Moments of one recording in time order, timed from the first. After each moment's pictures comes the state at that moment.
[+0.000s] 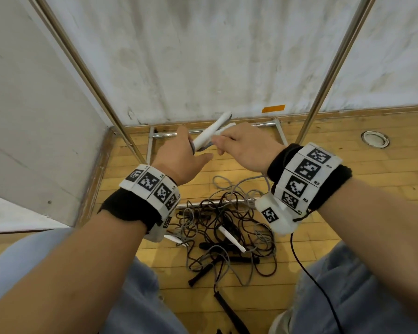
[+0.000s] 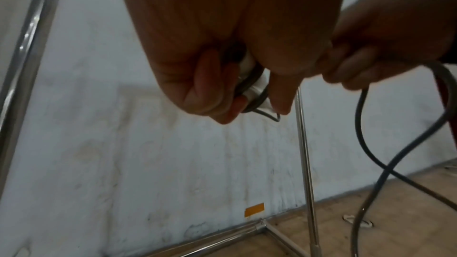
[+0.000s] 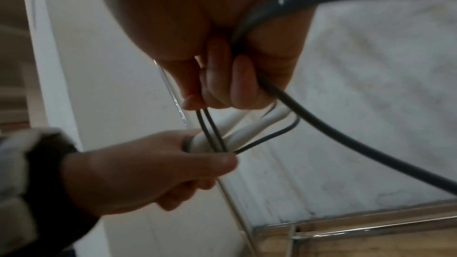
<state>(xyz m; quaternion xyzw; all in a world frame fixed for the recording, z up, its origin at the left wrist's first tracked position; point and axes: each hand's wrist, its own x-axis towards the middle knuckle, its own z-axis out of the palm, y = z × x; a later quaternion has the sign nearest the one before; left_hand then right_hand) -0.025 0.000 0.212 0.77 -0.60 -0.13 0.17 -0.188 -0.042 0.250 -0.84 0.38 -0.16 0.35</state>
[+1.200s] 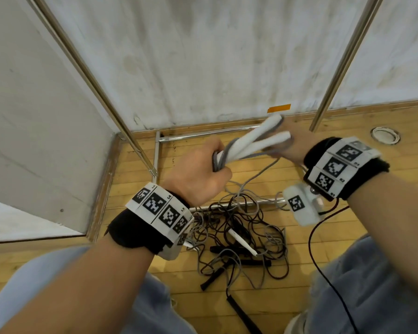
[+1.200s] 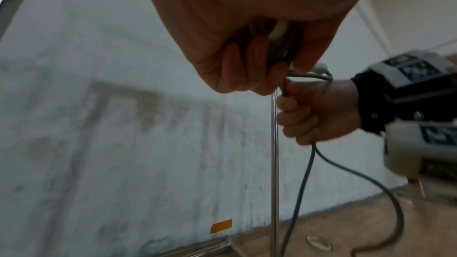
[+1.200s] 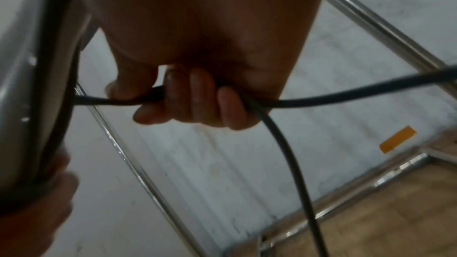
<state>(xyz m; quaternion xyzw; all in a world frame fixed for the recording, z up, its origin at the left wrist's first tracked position) -0.037 0.027 0.235 0.61 -0.71 -0.22 0.28 -0.227 -0.073 0.244 -0.73 0.41 -0.19 0.51</state>
